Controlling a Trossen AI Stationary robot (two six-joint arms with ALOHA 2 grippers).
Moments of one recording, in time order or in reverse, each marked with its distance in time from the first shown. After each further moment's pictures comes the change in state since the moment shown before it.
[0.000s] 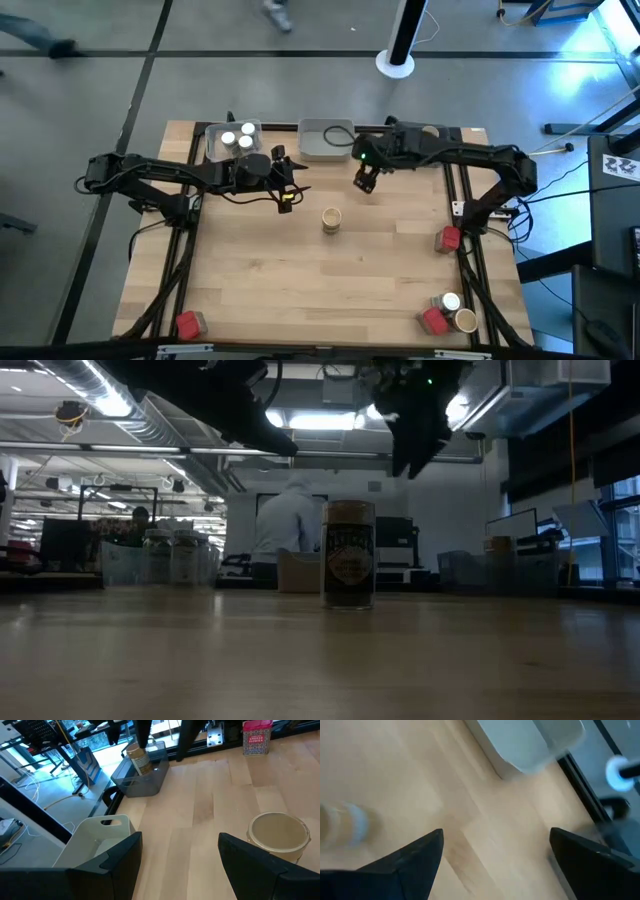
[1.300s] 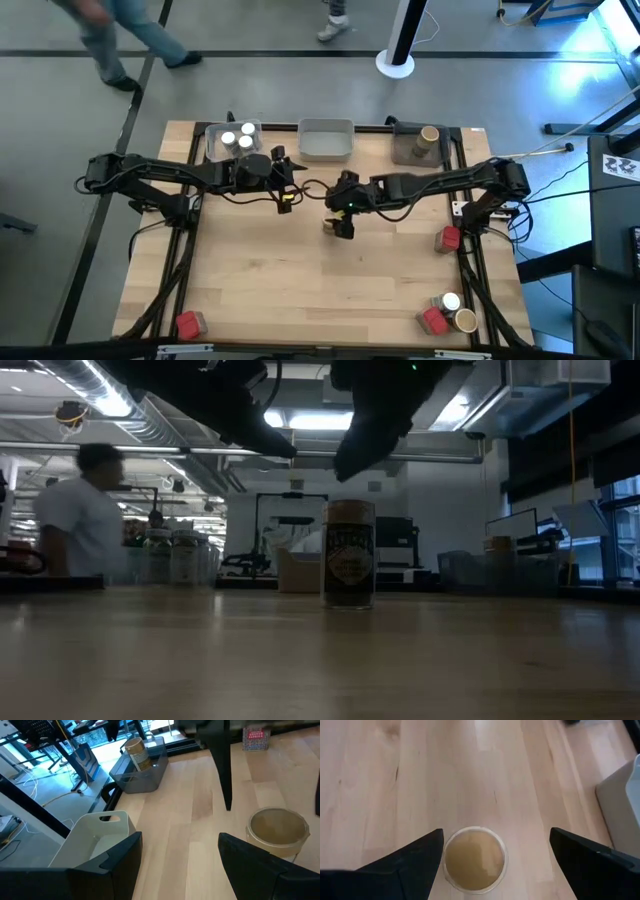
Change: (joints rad) left arm 0.000 0.000 0.000 -0.019 0.000 -0.007; right arm 0.266 0.086 -0.163 0.527 -0.131 -0.191
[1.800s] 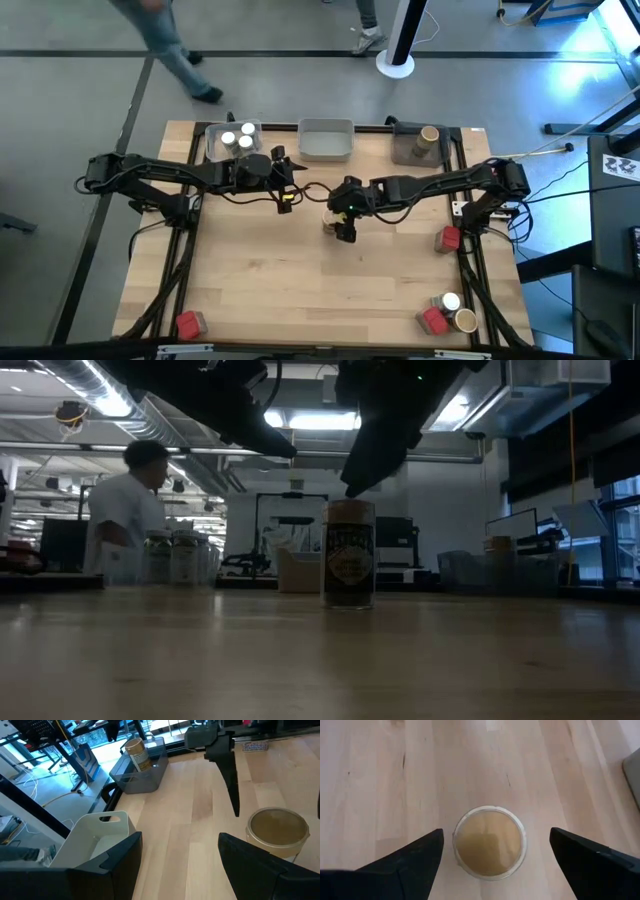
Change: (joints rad) left arm 0.000 0.000 0.000 0.001 0.000 0.000; right arm 0.000 0.004 -0.045 0.006 -0.061 0.079
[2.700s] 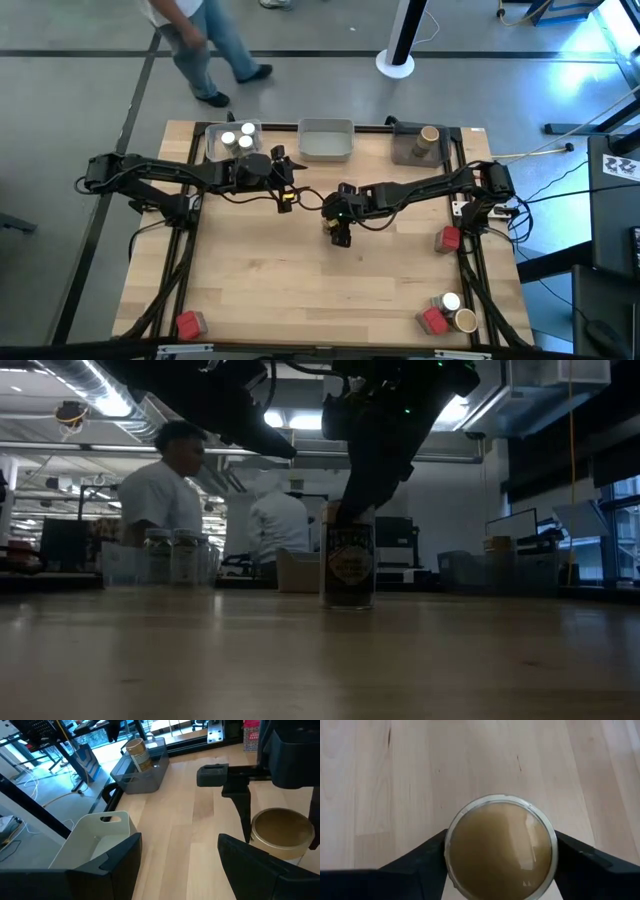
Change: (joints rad) left arm 0.000 0.000 0.000 -0.001 -0.001 0.000; right arm 0.000 0.114 0.000 0.036 -0.001 -0.004
